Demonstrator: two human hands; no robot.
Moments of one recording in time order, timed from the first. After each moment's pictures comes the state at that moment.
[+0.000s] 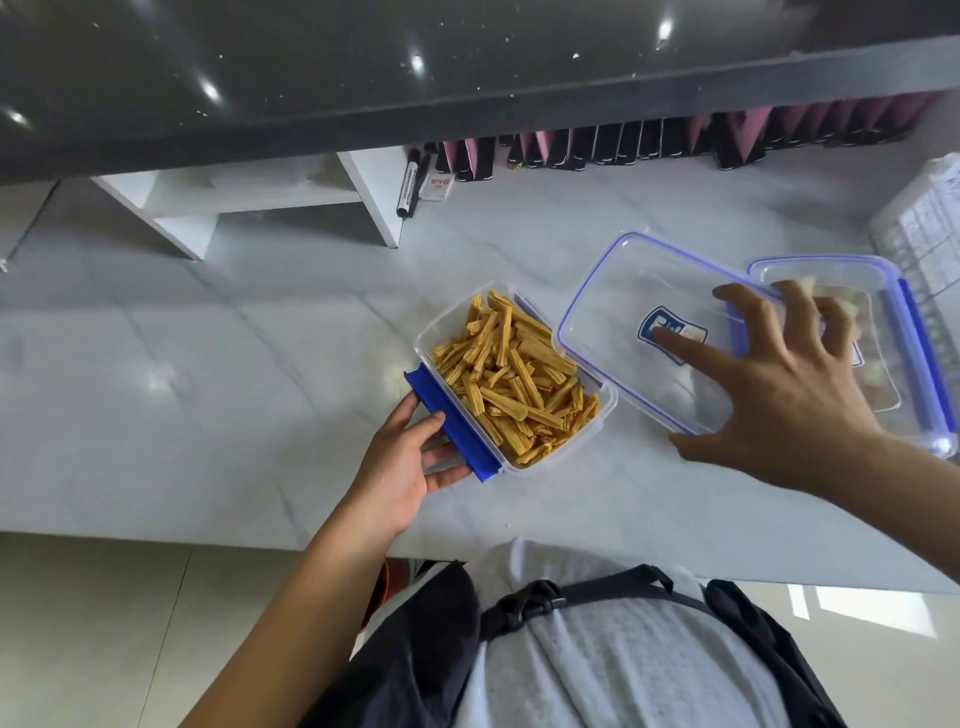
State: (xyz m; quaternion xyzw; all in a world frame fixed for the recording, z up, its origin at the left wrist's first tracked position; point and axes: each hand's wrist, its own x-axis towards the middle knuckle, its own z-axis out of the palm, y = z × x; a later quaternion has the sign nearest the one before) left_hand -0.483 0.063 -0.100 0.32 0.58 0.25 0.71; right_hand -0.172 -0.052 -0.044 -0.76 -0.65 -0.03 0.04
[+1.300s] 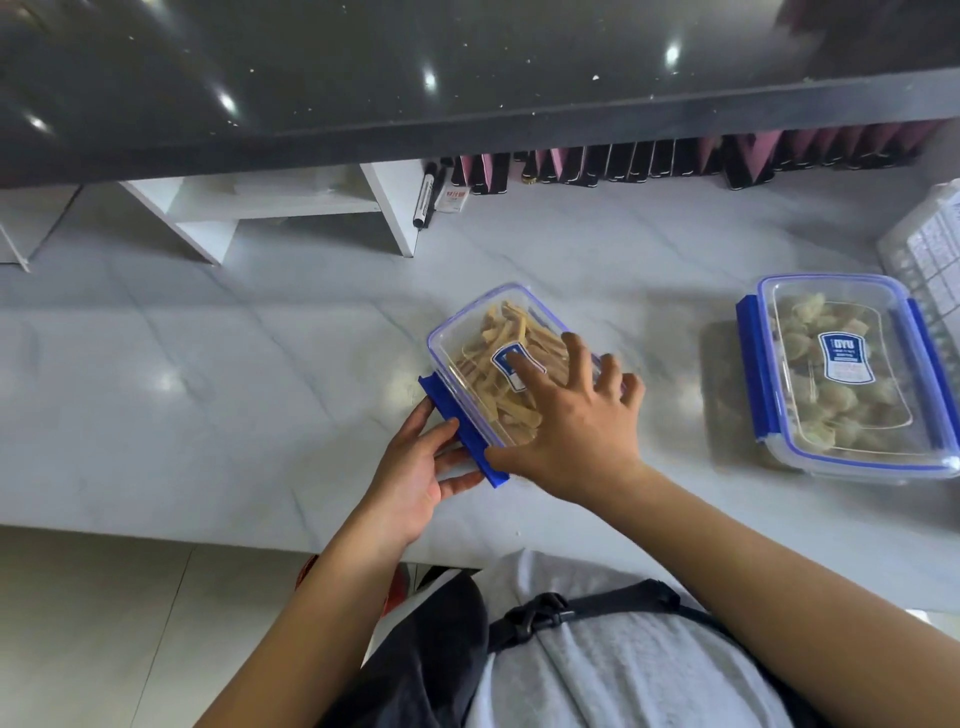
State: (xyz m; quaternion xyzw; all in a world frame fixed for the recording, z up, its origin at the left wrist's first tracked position) left_hand -0.485 0.059 -0.099 0.34 0.54 0.25 0.72; right_hand -0.315 0.006 -0.064 -0.79 -0.58 0.16 0.08
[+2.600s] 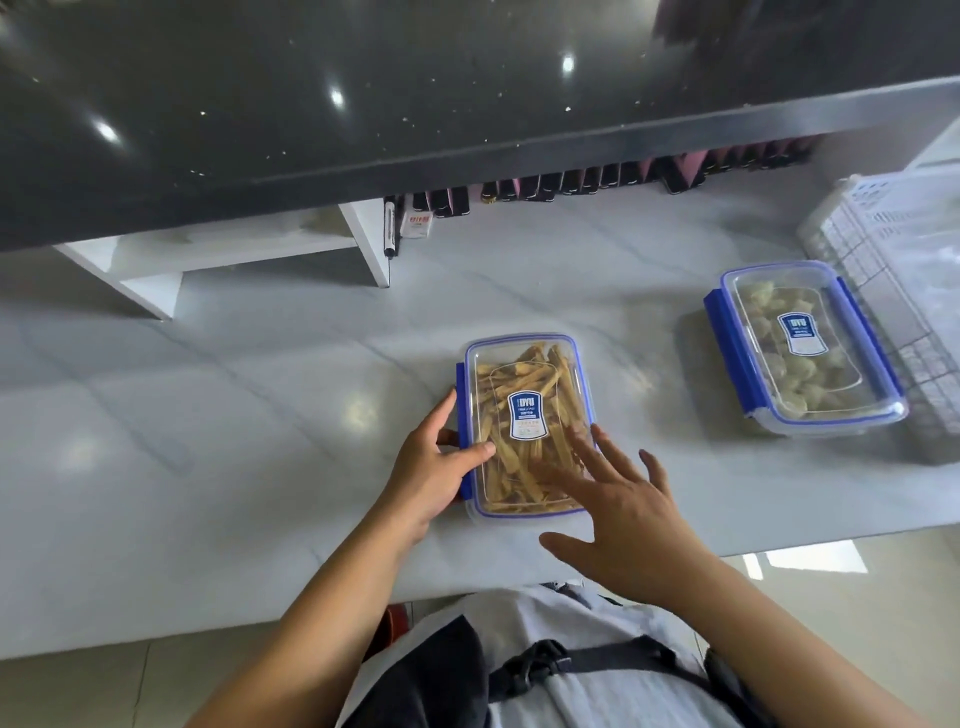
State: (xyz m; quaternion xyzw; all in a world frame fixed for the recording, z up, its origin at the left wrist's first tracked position) left_hand -0.499 0.097 -0.072 0.56 0.52 0.12 0.63; right_hand -0.349 -0.057 -0.056 -0.76 -0.58 0.28 0.02
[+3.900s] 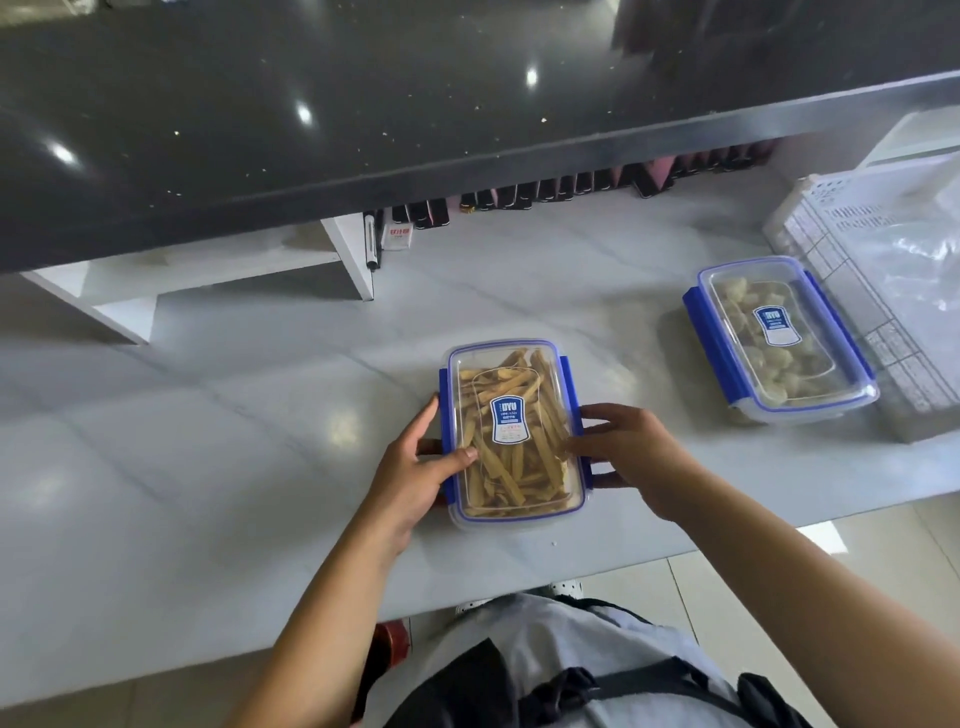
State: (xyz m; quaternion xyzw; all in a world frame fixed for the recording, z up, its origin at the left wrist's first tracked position) left_hand -0.515 0.113 -0.083 0.50 0.50 0.13 0.69; right_hand -0.305 -0.011 -0.072 -0.72 -0.11 0.53 0.43
